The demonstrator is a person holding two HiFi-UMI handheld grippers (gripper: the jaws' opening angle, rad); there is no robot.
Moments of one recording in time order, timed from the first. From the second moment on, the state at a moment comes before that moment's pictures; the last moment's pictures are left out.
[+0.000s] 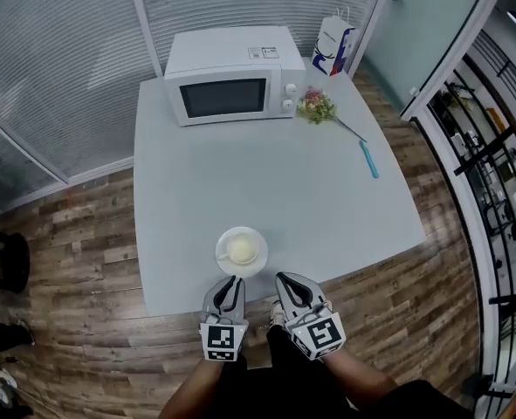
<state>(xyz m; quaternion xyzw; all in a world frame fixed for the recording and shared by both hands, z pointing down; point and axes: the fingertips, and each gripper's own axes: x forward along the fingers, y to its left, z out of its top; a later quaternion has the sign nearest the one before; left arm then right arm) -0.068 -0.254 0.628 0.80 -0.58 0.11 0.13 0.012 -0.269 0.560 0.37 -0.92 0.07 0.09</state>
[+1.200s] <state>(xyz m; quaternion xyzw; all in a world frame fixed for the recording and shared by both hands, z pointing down) -0.069 -0.337 0.706 0.73 -0.64 0.17 0.15 0.023 -0.310 0.625 0.32 -0.93 0.14 0.13</state>
